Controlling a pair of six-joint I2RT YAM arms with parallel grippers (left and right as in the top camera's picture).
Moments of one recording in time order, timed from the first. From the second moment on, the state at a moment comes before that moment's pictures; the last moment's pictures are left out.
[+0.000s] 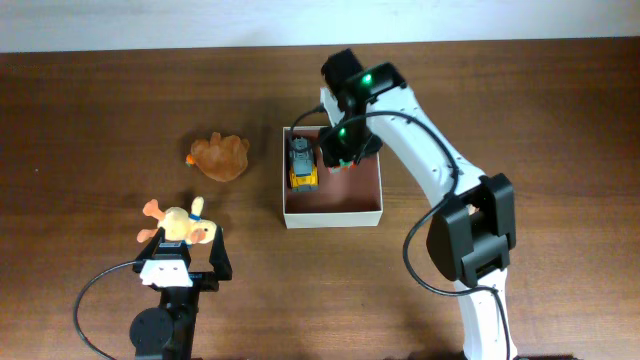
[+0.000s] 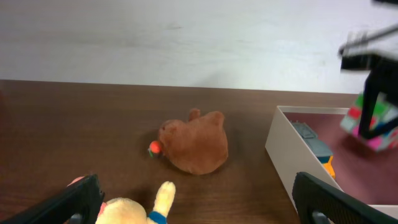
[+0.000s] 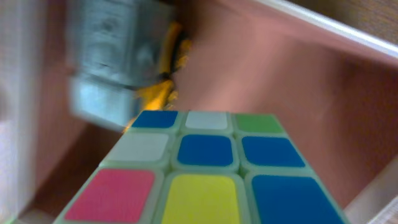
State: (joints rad) left arm 0.02 0.01 0.02 -0.08 0.05 -0.07; right arm 0.45 2.25 2.07 -1.26 -0.15 0.13
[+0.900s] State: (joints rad) left arm 0.02 0.01 0.02 -0.08 0.05 -0.07; right arm 0.43 2.26 1.95 -1.06 0.06 0.22
